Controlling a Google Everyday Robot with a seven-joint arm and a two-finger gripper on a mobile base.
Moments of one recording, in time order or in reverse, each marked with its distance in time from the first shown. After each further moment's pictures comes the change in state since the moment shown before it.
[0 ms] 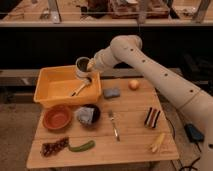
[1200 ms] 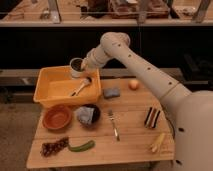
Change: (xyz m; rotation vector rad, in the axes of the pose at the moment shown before) arm 0.024 0.004 0.048 -0.029 -0.072 -0.016
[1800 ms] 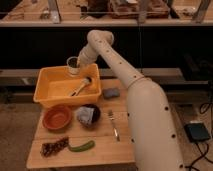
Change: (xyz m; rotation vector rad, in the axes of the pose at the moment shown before) arm 0.057 0.014 0.099 -0.101 -0.042 0.029
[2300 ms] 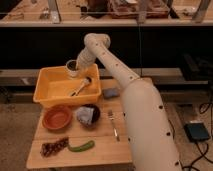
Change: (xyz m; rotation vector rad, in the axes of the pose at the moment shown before) arm -0.011 0.002 0.008 -0.031 -0.022 0.009
